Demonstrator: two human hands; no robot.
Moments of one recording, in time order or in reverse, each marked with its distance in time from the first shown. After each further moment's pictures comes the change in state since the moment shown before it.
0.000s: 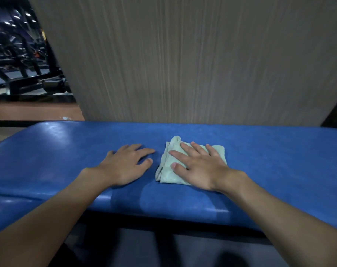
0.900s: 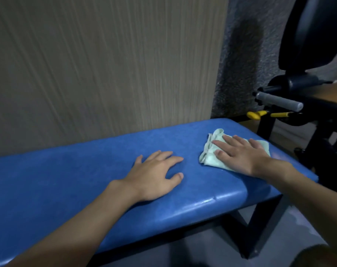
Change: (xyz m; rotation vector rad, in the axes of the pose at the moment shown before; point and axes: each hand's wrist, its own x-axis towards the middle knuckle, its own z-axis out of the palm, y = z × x) left_hand 0.047 0.286 0.034 -0.031 -0.070 0.537; right_hand -0.185 0.277 -0.029 0.019 0.093 0.649
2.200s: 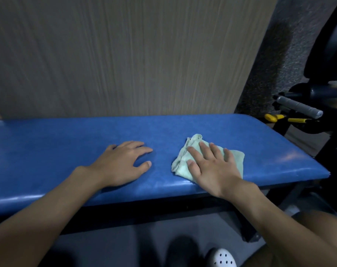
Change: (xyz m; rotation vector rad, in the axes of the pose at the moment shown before) left_hand -0.127 -0.111 -0.011 0.015 0.080 -0.134; right_hand -0.089 -0.169 0.038 -0.096 0.073 -0.142
